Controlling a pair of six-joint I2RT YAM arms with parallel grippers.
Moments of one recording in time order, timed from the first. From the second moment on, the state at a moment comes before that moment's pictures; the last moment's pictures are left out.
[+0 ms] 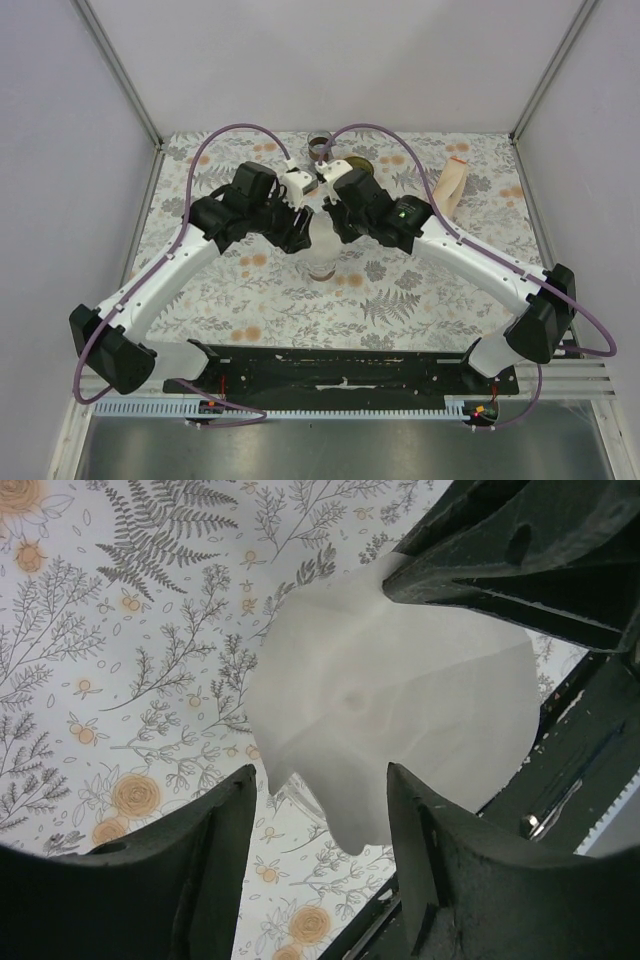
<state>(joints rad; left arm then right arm) -0.59 1.31 1.30 -0.78 0.31 0.07 0.87 1.54 1.46 -0.65 0.15 0.16</state>
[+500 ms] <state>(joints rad) -0.60 1.36 1.32 -0.76 0.26 0.09 0.85 1.54 1.46 -0.66 0.18 0.19</state>
